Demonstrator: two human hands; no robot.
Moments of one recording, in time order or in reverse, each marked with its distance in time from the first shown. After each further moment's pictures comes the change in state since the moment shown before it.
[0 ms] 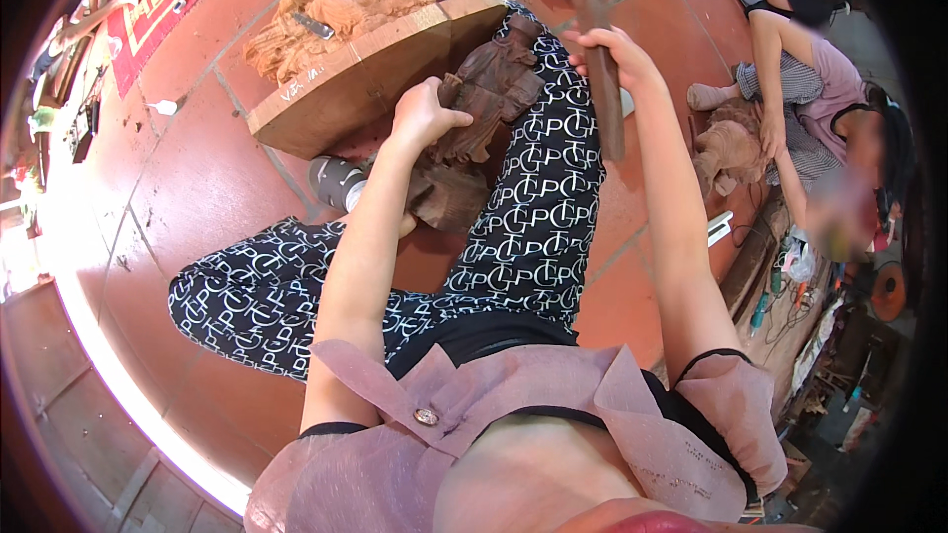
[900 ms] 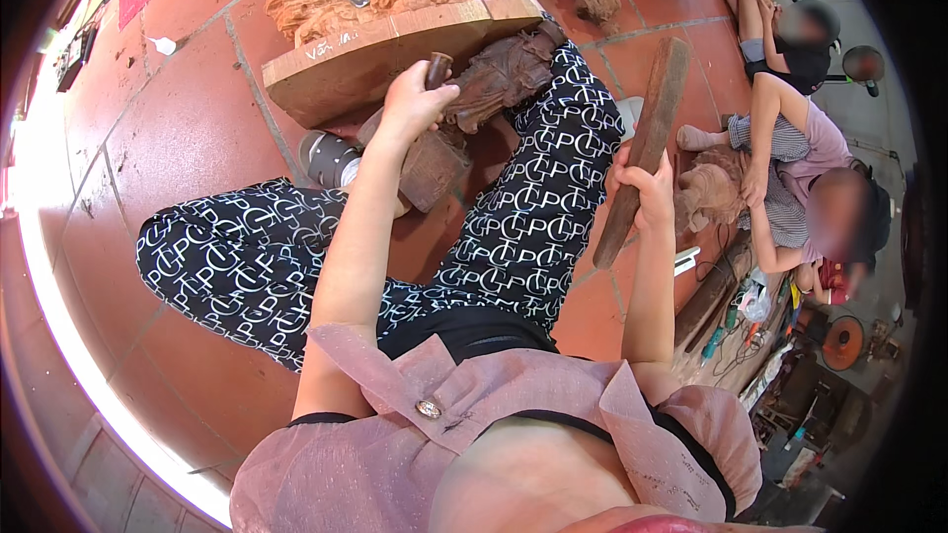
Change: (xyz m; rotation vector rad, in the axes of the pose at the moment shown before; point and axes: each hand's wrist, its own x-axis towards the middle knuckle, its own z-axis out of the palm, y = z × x) left_hand -0.032 -0.012 -0.026 -0.668 0.162 0.001; right_hand -0.147 0.034 0.026 -0.061 0.155 -0.220
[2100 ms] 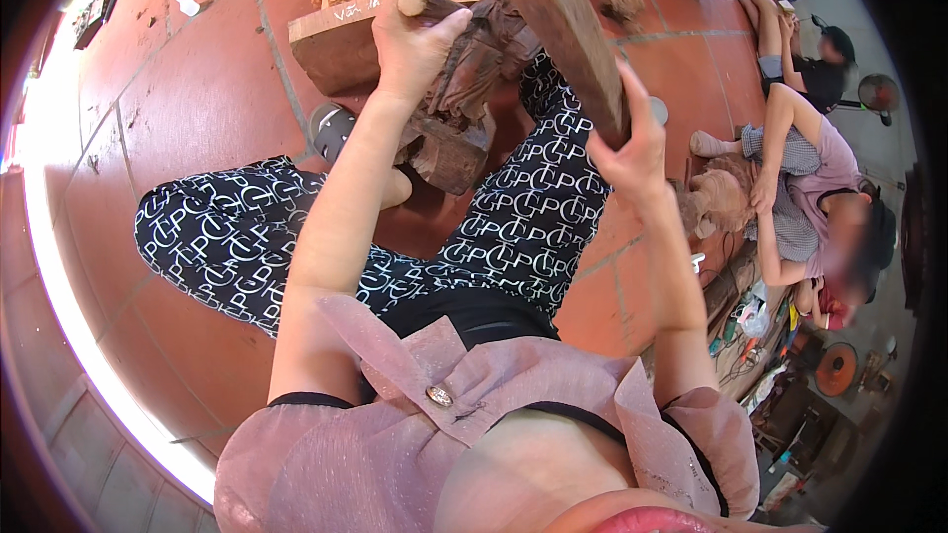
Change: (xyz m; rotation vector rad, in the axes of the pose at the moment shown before) left_hand -0.002 0.039 -0.007 -0.071 0.469 0.609; right_hand 0.020 -0.019 0.073 -0.896 -0.189 -0.822
